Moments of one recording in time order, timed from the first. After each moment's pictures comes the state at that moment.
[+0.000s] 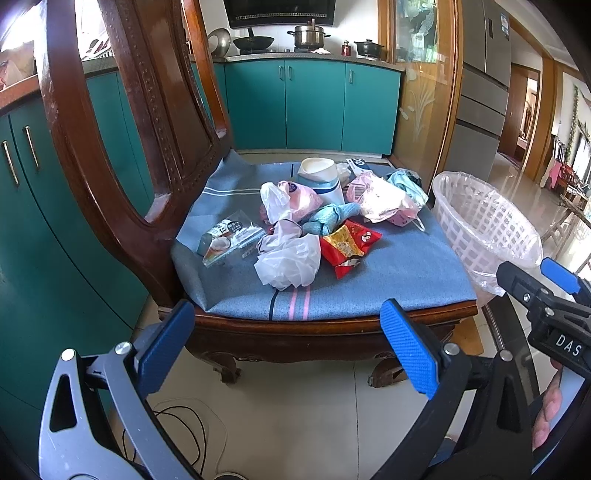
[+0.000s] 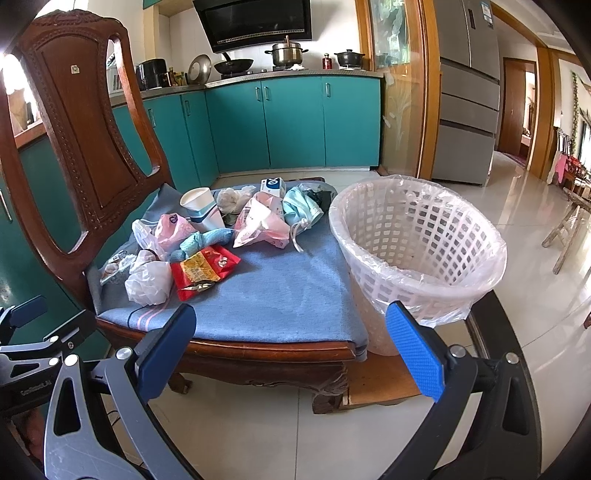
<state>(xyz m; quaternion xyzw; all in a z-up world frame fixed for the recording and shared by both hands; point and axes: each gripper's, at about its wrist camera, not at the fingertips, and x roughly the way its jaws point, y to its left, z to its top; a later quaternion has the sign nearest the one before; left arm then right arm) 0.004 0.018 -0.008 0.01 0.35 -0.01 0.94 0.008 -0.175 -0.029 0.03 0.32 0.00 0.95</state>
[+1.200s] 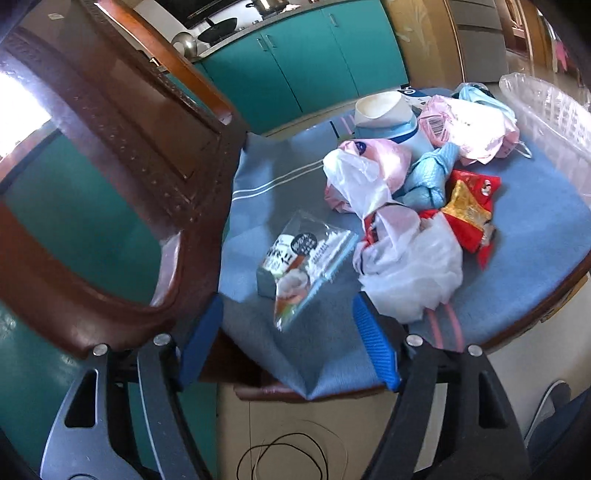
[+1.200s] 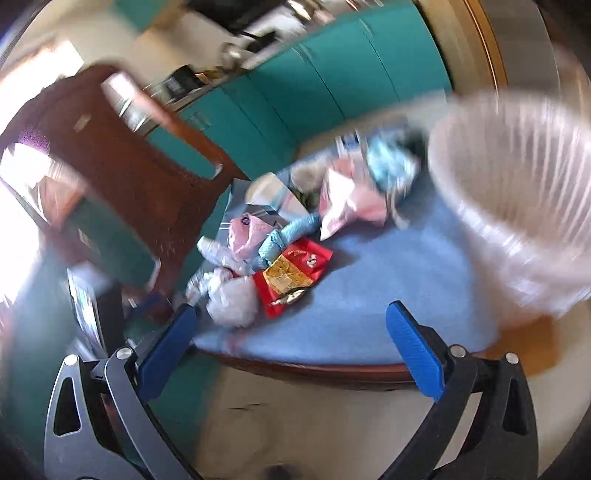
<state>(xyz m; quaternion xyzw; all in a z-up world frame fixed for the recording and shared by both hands) 0.123 0.048 -0.062 0.22 0.40 0.04 0.89 0.112 -0.196 -0.071 0.29 0.43 0.19 0.84</state>
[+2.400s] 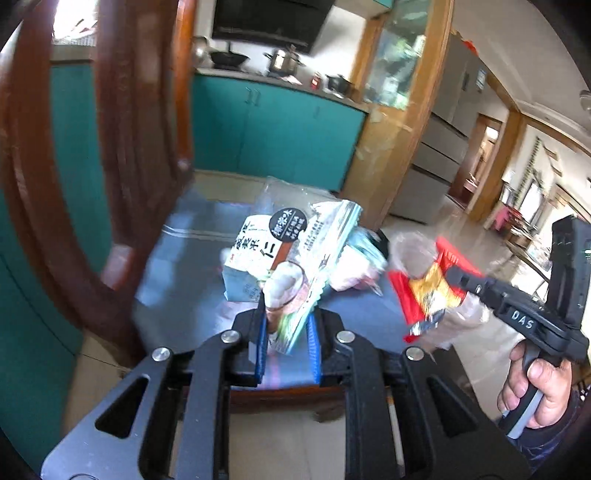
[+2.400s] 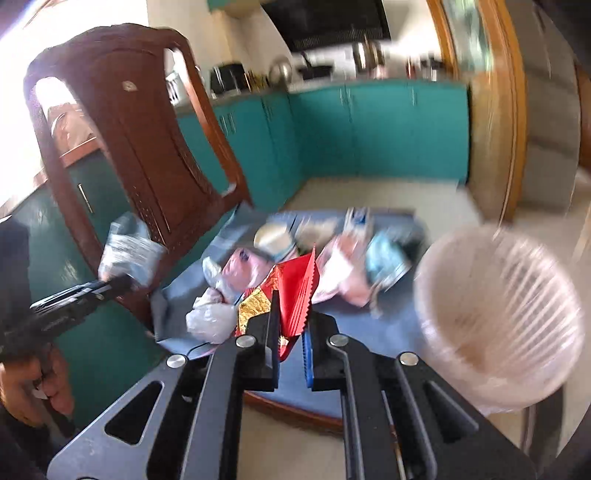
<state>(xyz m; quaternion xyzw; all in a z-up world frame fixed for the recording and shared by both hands) 0.074 0.059 0.013 -0.08 0.32 -0.13 0.94 0.046 -0.183 0.020 0.01 0.28 0.17 0.94</state>
